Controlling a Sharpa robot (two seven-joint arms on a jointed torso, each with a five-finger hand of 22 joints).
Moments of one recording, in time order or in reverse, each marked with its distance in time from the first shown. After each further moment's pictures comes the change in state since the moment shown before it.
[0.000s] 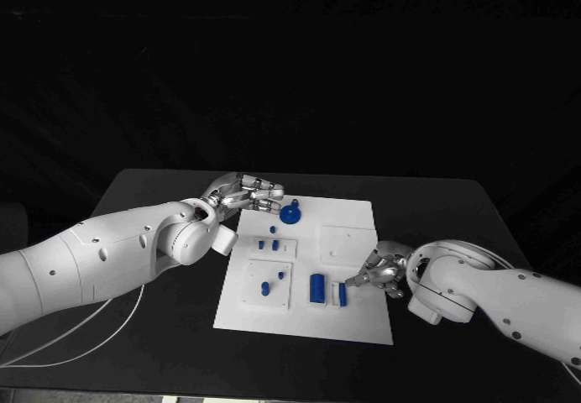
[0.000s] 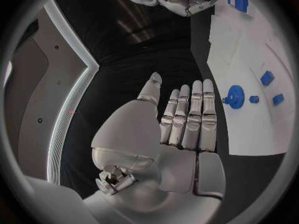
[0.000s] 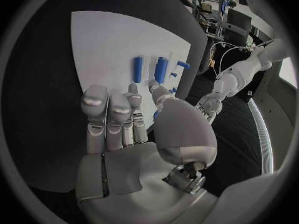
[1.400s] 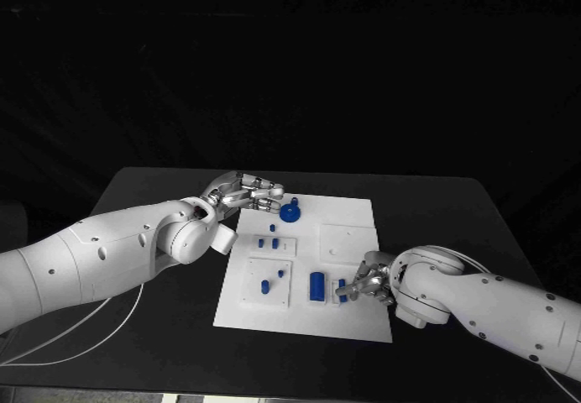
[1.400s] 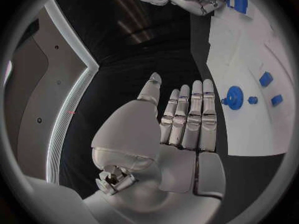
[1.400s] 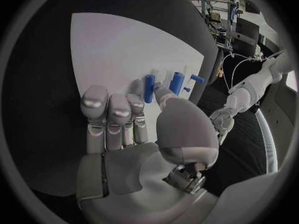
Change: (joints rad) left arm 0.000 0.001 -0.002 -0.001 -0.002 0.009 -0.004; left_hand -0.004 0.004 -0.004 0.004 0.000 0.000 0.000 0.000 0.000 0.000 0.000 0.000 0.000 0.000 0.000 0.000 0.000 0.000 0.000 0.000 0.004 -0.003; right arm -0.025 0.103 -0.024 -0.098 -0.071 0.052 -0.056; right_hand -0.018 -0.027 0.045 0.135 -0.099 0.072 -0.046 0.000 0.452 0.029 -0.022 0.096 0.084 0.003 -0.010 0.016 0.011 0.000 0.000 -0.007 0.019 0.000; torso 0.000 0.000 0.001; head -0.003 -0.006
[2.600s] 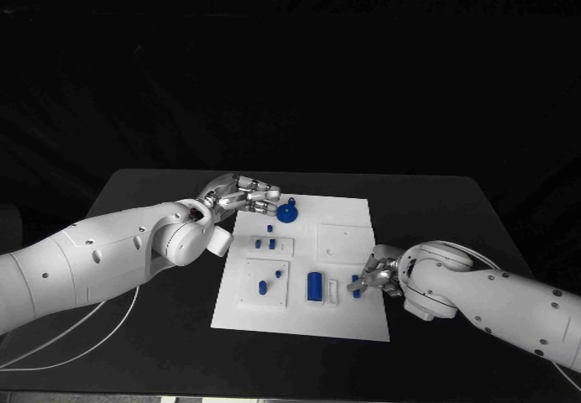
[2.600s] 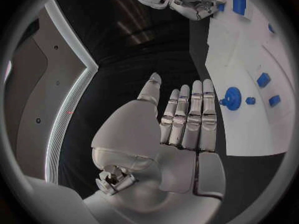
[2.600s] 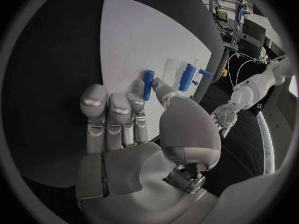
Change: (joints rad) left arm 0.000 -0.002 -0.003 -0.001 -0.004 0.010 -0.009; left_hand 0.000 0.000 0.000 0.005 0.000 0.000 0.000 0.000 0.000 0.000 0.000 0.000 0.000 0.000 0.000 0.000 0.000 0.000 0.000 0.000 0.000 0.000; right arm 0.005 -0.034 0.005 -0.032 -0.050 -0.010 0.034; right_hand -0.003 -0.004 0.142 -0.139 -0.007 -0.006 -0.009 0.000 -0.020 0.001 -0.002 -0.035 -0.019 -0.004 -0.003 -0.020 -0.011 -0.015 0.004 -0.003 -0.018 0.000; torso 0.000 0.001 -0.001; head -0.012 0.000
